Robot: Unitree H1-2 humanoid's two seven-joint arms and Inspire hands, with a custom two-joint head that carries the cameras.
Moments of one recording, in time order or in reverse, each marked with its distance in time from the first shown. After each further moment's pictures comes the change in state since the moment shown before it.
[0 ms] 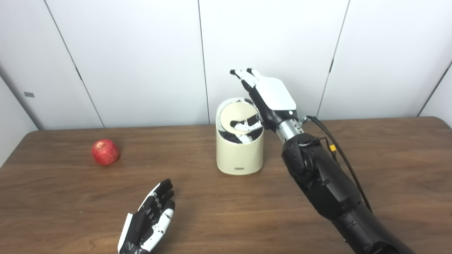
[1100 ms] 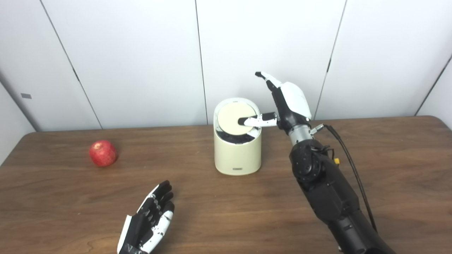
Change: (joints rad) left arm 0.002 -0.001 0.006 0.030 -0.005 -0.016 0.000; right arm 0.038 0.070 -0.170 0.102 0.152 -0.046 -0.099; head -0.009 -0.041
